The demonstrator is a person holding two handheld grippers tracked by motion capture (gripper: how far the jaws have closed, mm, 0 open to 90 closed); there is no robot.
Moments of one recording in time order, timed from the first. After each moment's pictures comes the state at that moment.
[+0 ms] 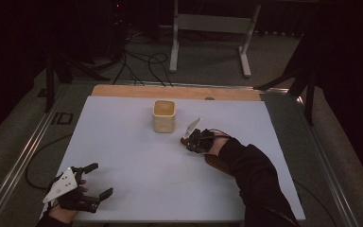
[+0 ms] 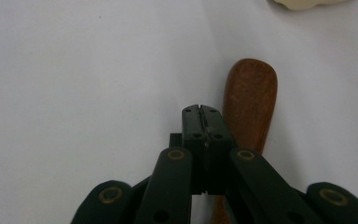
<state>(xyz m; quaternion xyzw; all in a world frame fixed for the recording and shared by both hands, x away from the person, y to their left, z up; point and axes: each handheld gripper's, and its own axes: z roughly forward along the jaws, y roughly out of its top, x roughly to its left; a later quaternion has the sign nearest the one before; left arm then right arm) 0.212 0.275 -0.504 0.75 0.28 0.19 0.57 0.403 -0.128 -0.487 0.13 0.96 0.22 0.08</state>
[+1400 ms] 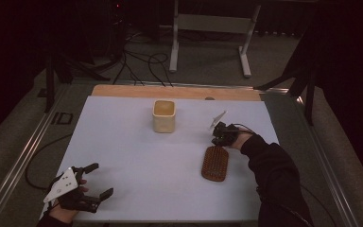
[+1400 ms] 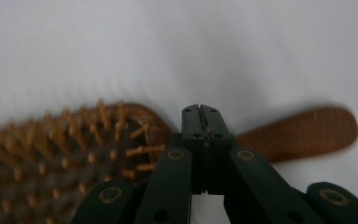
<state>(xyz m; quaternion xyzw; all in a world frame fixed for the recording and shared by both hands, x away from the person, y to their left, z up) 0.213 0.274 -0.504 0.75 0.28 0.19 0.57 0.424 -0.210 -0.484 0.22 0.95 0.17 0.10</state>
